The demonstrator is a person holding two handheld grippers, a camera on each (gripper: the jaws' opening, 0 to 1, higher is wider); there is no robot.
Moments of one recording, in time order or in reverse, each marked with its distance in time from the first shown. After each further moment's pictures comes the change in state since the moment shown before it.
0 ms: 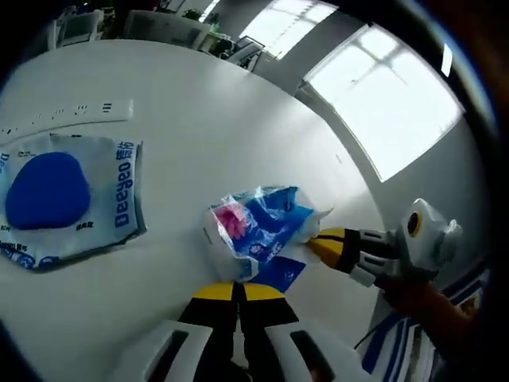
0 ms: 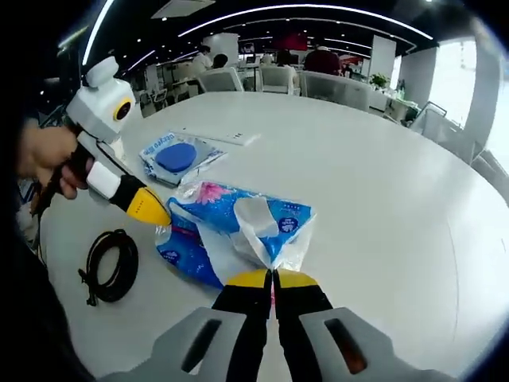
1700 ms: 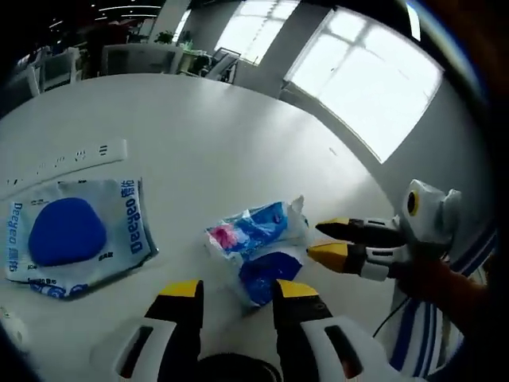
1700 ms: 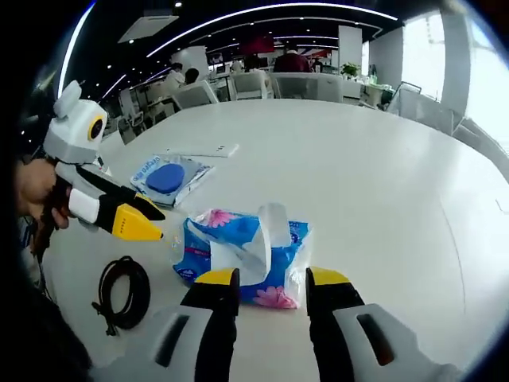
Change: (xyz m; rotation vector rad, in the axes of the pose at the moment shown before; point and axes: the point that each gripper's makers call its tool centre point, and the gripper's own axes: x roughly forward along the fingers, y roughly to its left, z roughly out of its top) left arm -0.030 0.002 0.009 0.179 -0.078 0.060; right arm -0.011 0.000 0.007 0.165 -0.032 -0.058
